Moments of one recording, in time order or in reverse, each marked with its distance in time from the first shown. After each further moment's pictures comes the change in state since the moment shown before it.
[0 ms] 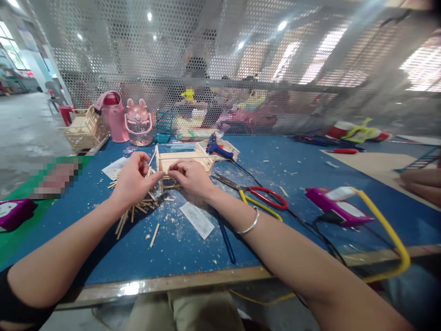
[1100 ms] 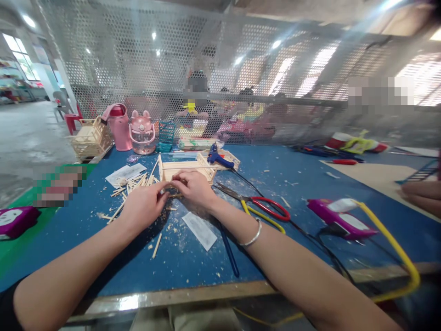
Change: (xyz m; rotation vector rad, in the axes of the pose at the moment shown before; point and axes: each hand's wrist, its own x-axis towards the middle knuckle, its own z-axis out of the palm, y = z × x) left_hand -0.019 0.017 0.004 0.498 -0.285 0.091; right_hand 0.001 0.002 -0.001 -0.034 -0.012 -0.047
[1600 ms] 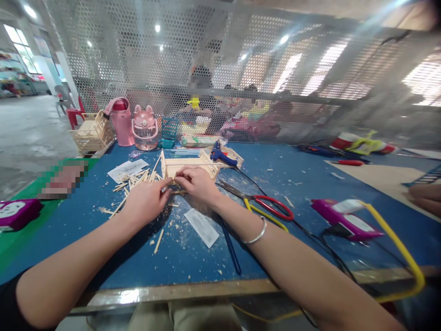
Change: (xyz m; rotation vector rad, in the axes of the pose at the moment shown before) left_hand 0.000 -0.001 0.001 0.030 -0.033 -0.013; right_hand 0.000 0.003 0.000 0.032 -0.017 -0.029
